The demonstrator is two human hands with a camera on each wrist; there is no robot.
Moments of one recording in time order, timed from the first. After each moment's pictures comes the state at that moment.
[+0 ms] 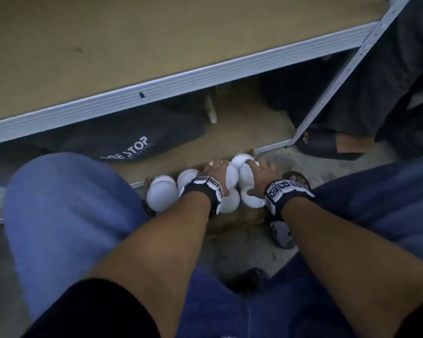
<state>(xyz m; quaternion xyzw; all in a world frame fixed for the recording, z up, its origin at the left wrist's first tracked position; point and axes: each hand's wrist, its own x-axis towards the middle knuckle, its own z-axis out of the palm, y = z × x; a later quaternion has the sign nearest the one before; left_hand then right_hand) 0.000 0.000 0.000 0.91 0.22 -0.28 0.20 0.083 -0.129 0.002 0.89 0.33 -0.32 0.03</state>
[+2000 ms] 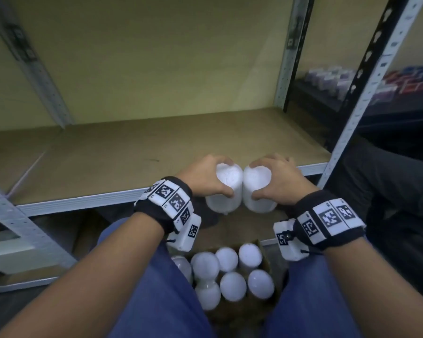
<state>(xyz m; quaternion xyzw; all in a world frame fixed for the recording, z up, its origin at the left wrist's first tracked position) -0.038 0.062 0.297 0.94 0.19 0.03 0.26 0.074 -0.105 0.300 0.89 0.39 -0.09 -0.19</state>
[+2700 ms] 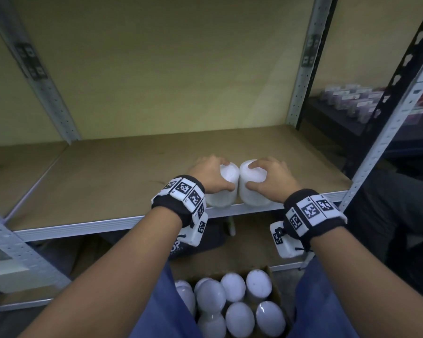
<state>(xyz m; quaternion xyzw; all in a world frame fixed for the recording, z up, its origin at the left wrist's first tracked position) 0.015 0.112 0.318 0.94 0.28 0.03 0.21 0.125 -0.024 0.303 0.89 0.39 -0.06 -0.23</state>
